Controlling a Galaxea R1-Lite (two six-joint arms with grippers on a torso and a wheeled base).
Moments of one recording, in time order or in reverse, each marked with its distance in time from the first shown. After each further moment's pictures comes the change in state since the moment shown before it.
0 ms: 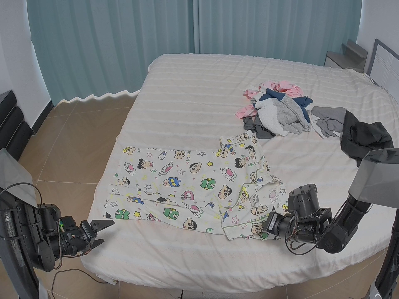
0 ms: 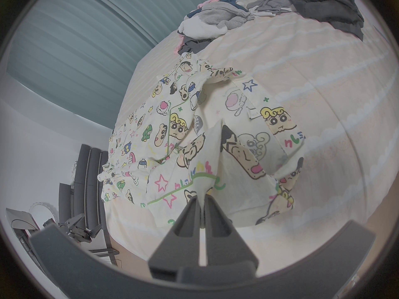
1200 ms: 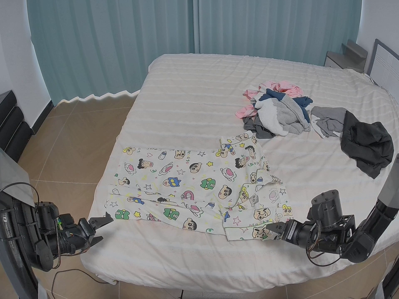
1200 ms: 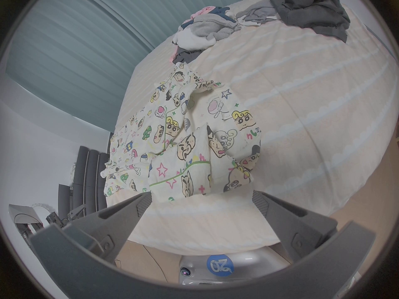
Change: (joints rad) left arm 0.000 -0.035 0.003 0.000 0.000 -0.006; right arm 0.004 -0.191 0.210 -0.006 -0.037 0.014
